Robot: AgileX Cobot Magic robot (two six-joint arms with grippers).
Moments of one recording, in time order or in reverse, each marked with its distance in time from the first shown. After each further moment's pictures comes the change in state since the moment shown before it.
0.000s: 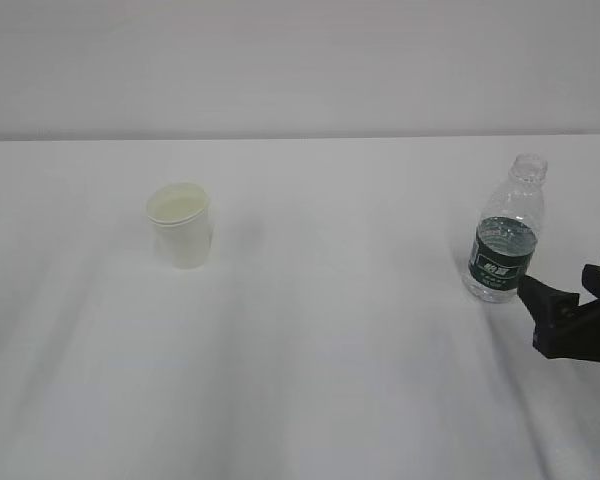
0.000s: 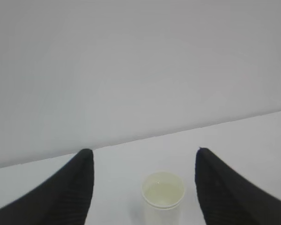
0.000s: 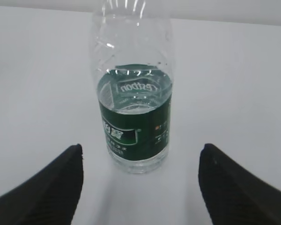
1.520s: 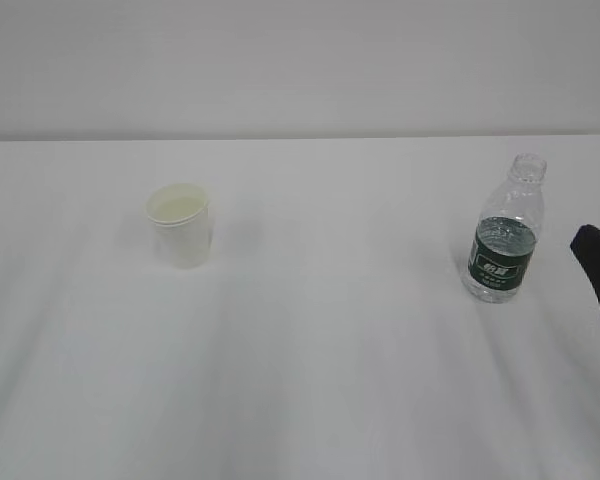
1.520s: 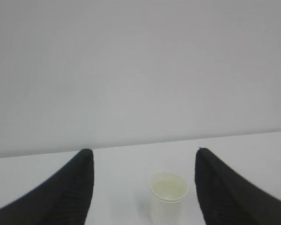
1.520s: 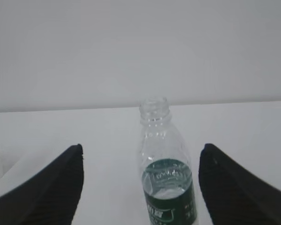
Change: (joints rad) left arm 0.000 -0.372 0.004 -0.004 0.359 -0.109; right arm 0.000 -0.486 0.151 -0.060 0.050 0.215
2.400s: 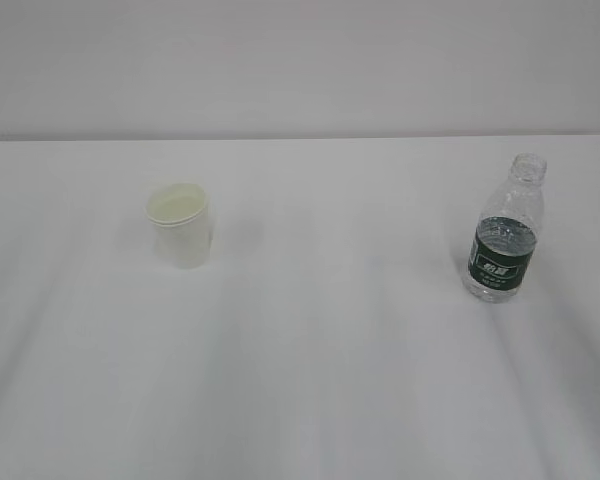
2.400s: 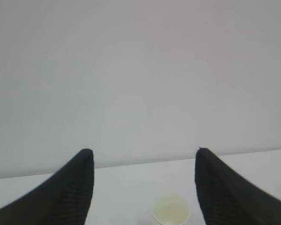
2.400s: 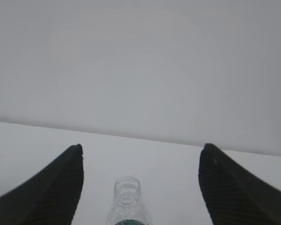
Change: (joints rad) left arm 0.000 0.000 -0.081 -0.001 0.041 -0.002; right arm 0.000 -0.354 -0.357 -0.100 0.715 0.000
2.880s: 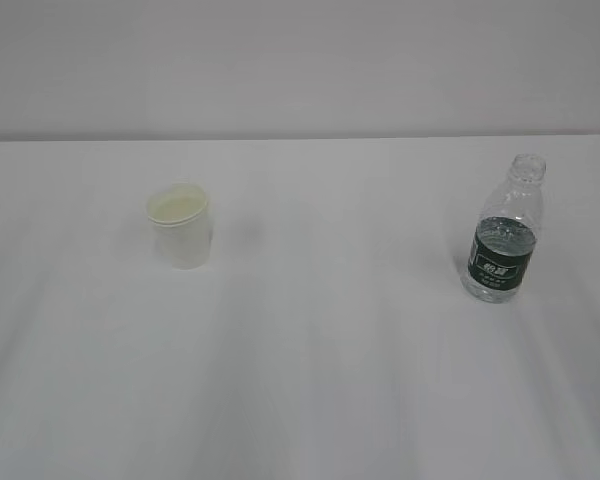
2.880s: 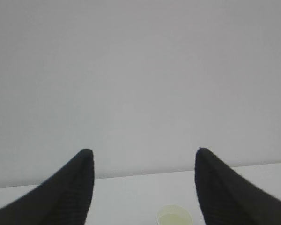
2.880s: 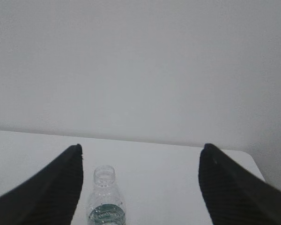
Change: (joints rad) left arm 0.000 -0.138 -0.020 -0.002 0.110 0.000; right arm 0.000 -0.400 0.000 0.003 0.393 0.000
